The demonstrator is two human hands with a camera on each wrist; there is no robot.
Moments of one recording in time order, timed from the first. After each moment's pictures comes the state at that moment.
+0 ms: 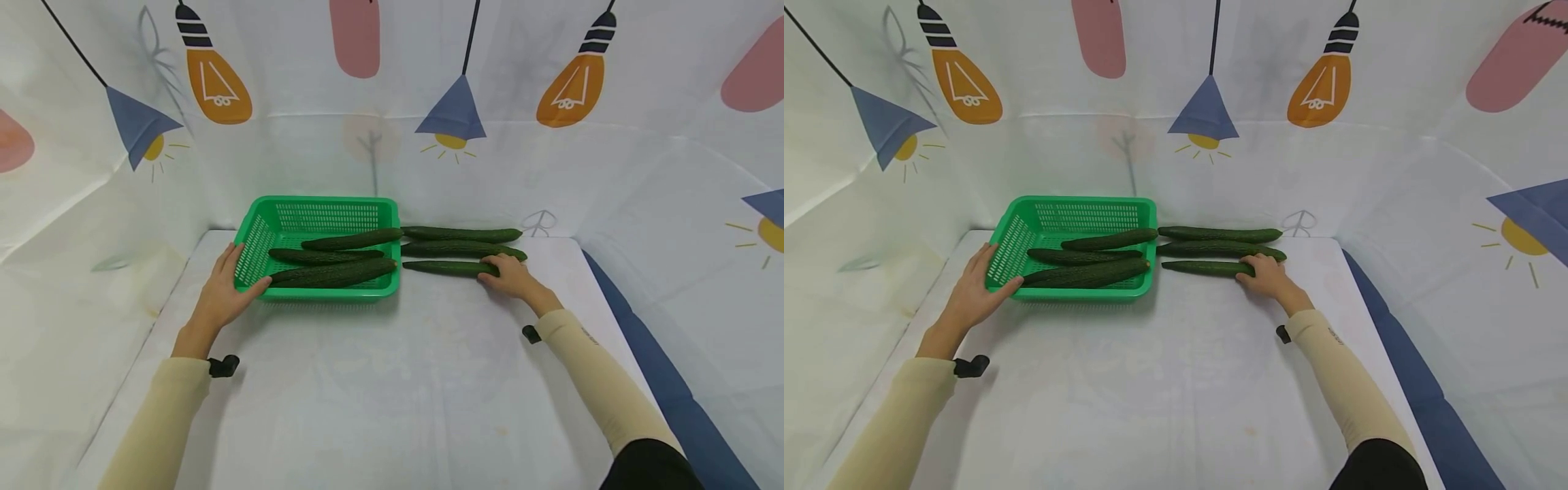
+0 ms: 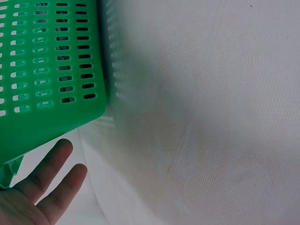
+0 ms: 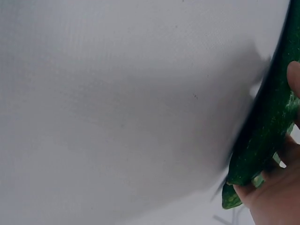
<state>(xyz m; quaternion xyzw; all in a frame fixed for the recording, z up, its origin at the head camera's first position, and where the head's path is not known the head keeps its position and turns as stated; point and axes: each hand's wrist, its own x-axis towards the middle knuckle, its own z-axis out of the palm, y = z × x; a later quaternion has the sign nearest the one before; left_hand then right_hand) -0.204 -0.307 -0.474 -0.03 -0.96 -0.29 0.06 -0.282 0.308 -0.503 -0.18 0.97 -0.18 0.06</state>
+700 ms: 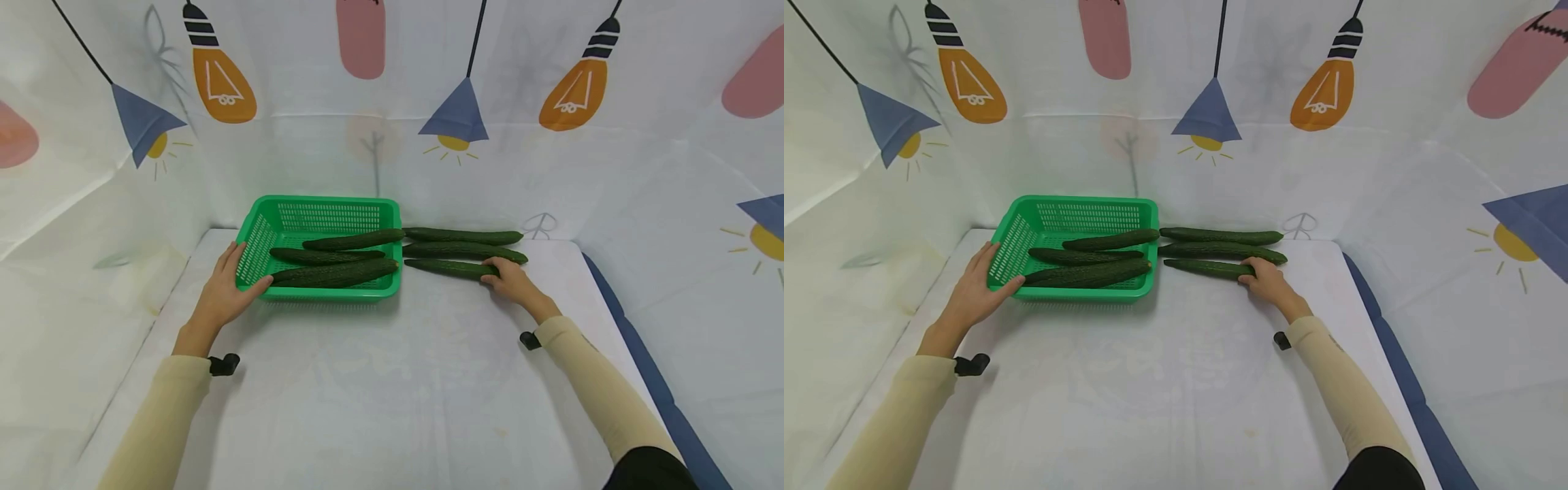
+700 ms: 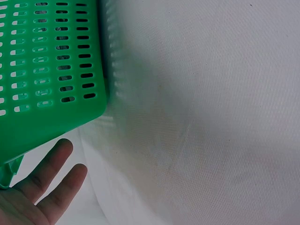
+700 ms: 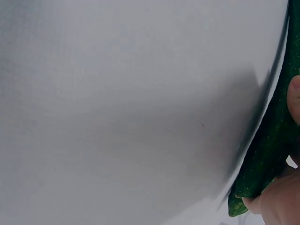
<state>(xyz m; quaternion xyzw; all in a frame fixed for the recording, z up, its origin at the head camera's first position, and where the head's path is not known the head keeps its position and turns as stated) -0.205 -0.307 -0.475 -0.03 -0.96 -0.29 0.05 -0.278 0.303 -0.506 -0.13 0.95 -0.26 0.07</state>
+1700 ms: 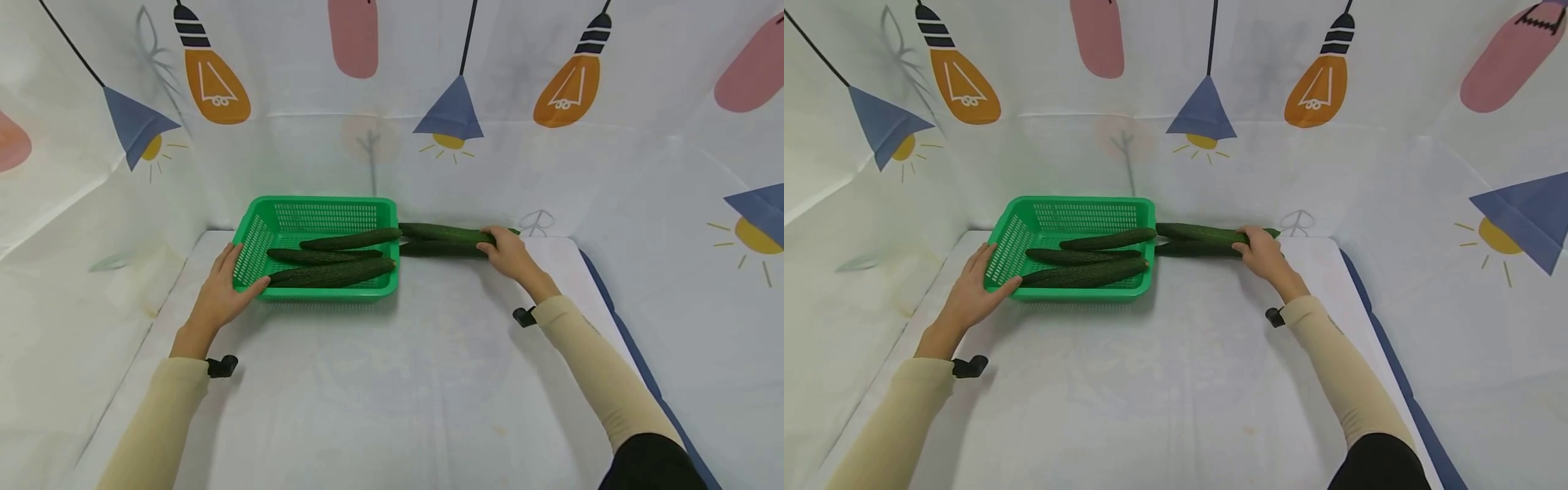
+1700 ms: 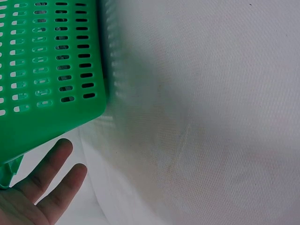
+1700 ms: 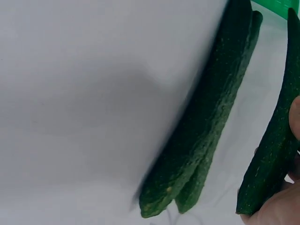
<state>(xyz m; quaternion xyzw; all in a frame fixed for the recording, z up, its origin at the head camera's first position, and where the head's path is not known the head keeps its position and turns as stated) -0.205 -0.308 -0.473 -0.04 -0.96 -0.28 0.05 -0.291 0.283 -0.448 -0.14 0.95 -0.27 -0.01</state>
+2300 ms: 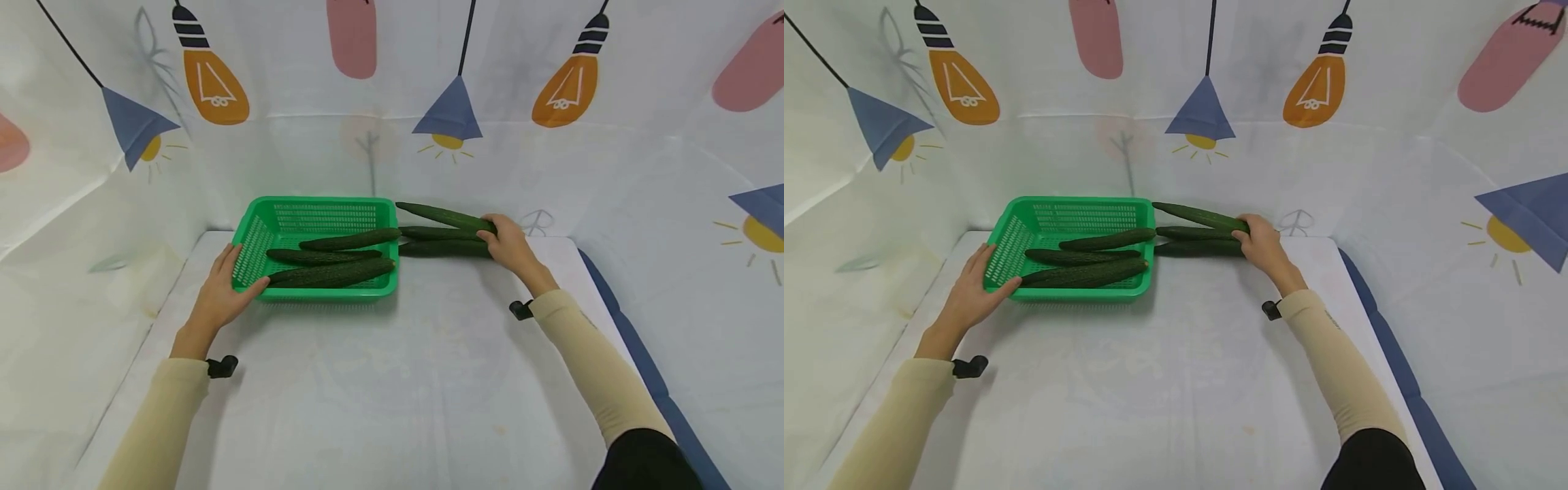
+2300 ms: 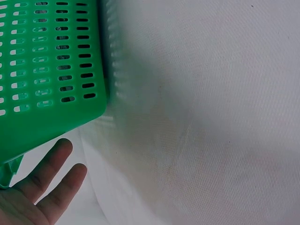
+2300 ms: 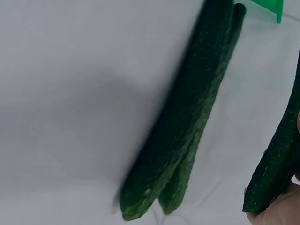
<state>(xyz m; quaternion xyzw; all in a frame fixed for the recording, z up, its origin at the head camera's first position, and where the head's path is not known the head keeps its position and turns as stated) -0.205 -0.308 -0.473 -0.04 -0.96 -0.29 0.05 -0.295 0.277 -0.436 -0.13 0.94 -0.31 -0.05</state>
